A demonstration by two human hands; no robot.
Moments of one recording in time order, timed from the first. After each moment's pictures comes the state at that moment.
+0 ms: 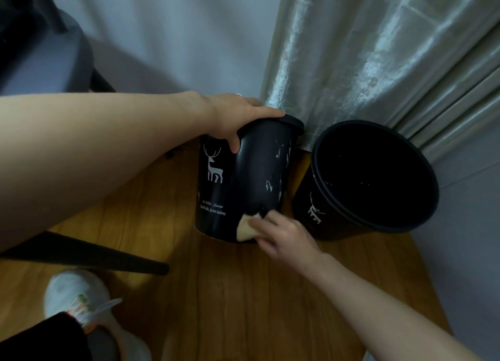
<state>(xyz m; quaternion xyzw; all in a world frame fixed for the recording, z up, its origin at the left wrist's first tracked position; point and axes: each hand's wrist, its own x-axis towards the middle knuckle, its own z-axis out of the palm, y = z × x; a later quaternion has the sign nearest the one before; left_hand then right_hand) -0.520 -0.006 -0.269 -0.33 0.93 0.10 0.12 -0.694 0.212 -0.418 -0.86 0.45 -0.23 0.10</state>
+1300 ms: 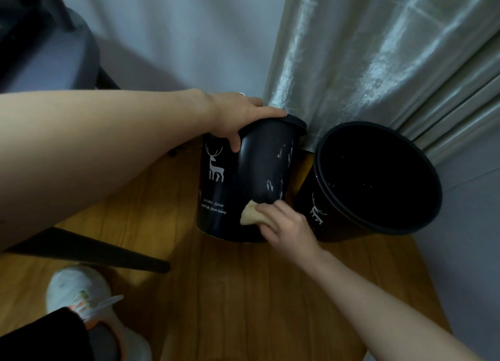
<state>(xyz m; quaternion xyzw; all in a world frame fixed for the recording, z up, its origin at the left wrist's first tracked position) -0.517 -0.004 -0.265 -0.33 0.93 0.07 0.15 -0.690 0.202 -0.419 -0.80 0.50 -0.30 0.15</state>
